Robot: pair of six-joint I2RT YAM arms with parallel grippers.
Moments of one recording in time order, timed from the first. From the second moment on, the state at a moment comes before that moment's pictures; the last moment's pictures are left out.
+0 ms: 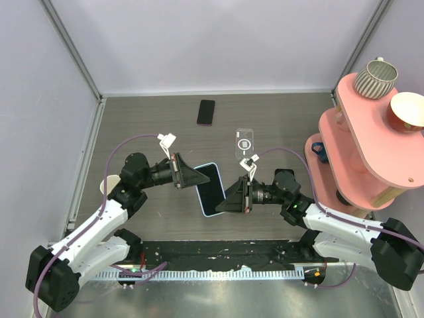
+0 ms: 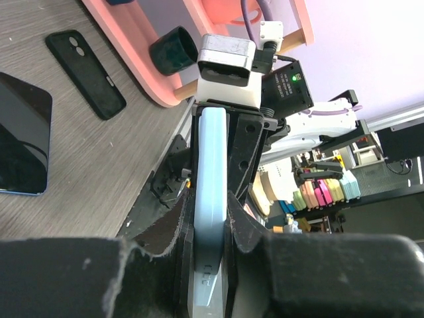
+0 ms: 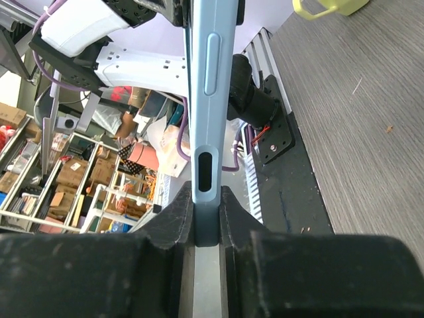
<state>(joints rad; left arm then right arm) -0.51 0.89 0.55 0.31 0.77 -1.02 0.80 0.98 0.35 0.66 -0.72 0.95</state>
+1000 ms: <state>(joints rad) -0.51 0.93 0.35 0.64 0.79 -1.21 0.80 0.95 0.37 0.60 -0.54 0.96</state>
